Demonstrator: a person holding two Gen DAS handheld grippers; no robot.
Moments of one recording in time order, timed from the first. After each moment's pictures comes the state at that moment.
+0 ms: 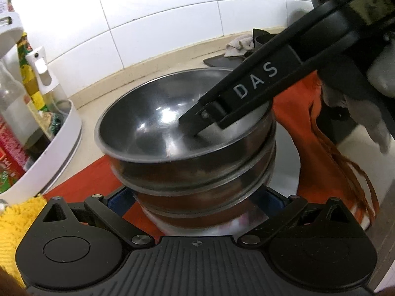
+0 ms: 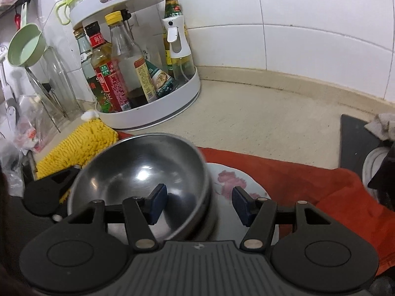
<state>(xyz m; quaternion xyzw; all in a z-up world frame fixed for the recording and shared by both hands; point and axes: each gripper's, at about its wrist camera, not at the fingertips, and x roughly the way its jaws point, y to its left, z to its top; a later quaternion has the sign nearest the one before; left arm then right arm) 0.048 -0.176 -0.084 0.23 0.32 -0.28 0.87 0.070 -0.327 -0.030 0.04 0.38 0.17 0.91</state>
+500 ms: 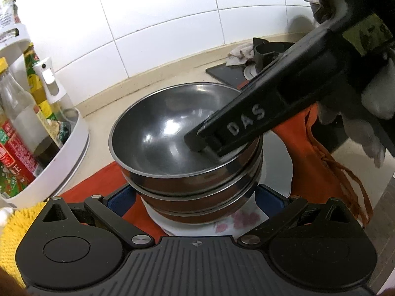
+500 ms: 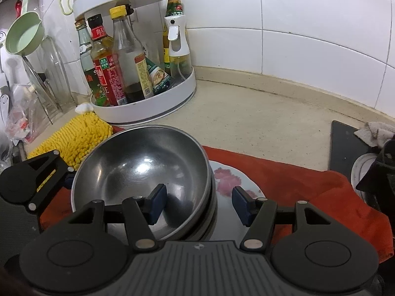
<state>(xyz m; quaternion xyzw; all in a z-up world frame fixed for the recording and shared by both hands) 0.041 -0.182 -0.073 0.23 0.30 -0.27 0.88 0.059 -0.319 -0.026 0.01 0.38 0.15 0.91</state>
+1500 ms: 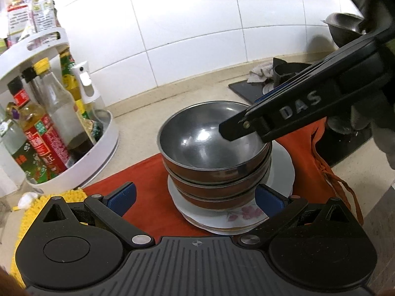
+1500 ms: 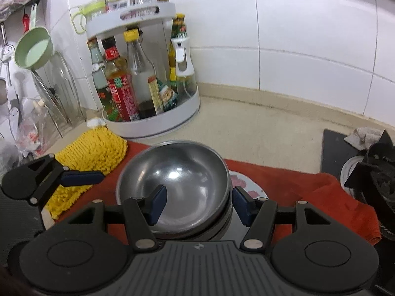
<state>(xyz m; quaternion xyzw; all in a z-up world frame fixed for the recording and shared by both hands) 0.008 -0.154 -0.040 0.20 0.28 -0.23 0.91 0.019 -0.320 0.008 0.03 0.34 0.15 0.93</state>
